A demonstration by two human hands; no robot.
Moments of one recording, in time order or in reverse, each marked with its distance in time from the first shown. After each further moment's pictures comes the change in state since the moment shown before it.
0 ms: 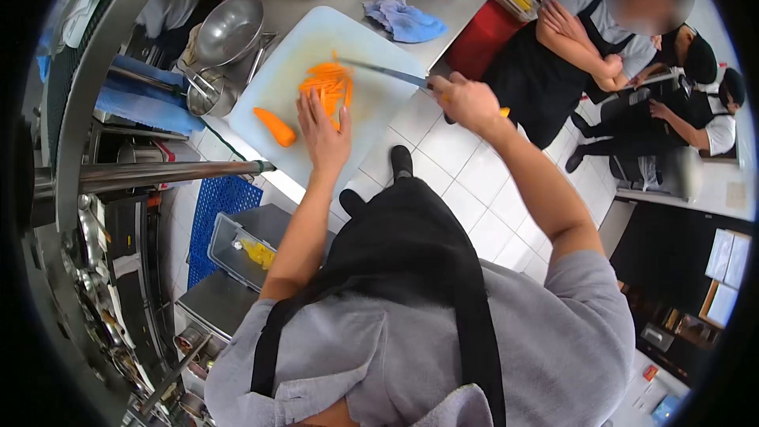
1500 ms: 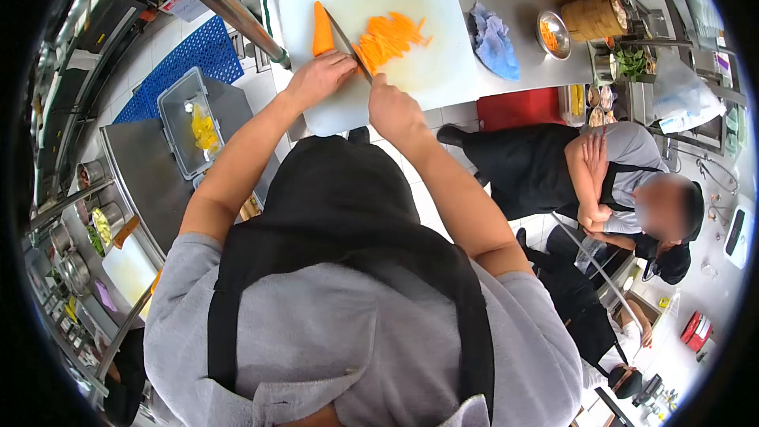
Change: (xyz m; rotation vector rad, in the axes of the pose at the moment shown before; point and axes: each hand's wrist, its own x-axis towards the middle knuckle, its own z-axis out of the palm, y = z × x) left_hand -0.022 -0.078 -0.042 0.042 -0.117 0.297; right_hand 0.057 -0.170 0.041 0.078 -0.456 -0.299
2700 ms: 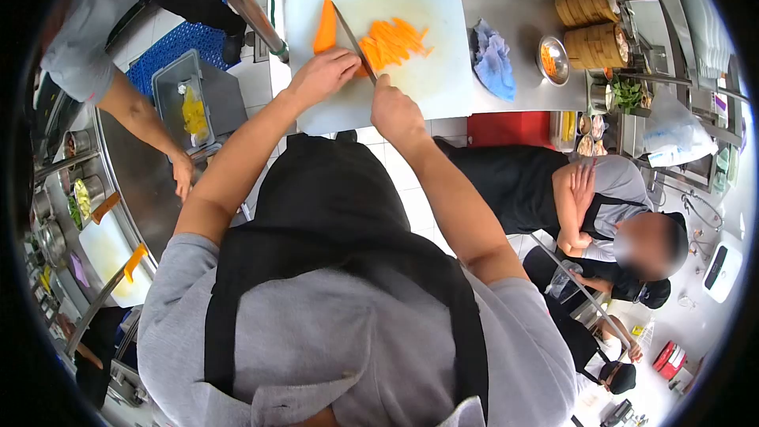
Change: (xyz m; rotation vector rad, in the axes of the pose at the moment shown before) left_hand 0.015 0.011 0.002 -0.056 0.087 -0.189; right_hand 0.026 0.032 0.021 -0.160 0.095 -0.118
